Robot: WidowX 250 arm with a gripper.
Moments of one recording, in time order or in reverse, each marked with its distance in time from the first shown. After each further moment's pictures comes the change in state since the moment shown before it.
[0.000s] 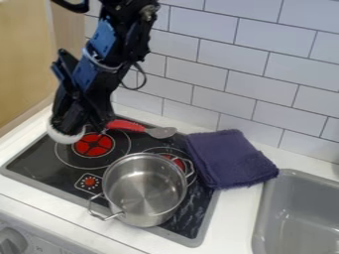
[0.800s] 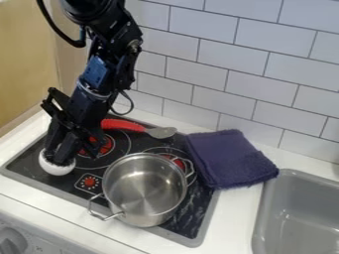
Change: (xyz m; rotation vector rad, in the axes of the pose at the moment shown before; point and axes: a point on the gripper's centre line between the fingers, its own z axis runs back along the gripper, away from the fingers) arm 0.002 -0.013 -0.043 -0.147 0.159 0.069
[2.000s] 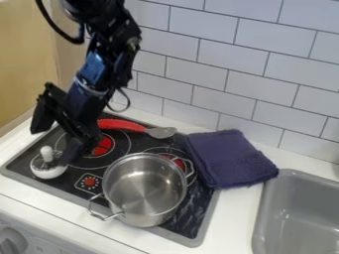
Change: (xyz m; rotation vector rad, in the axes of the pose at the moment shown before) arm -0.001 0.005 0.008 0.051 -0.006 -0.016
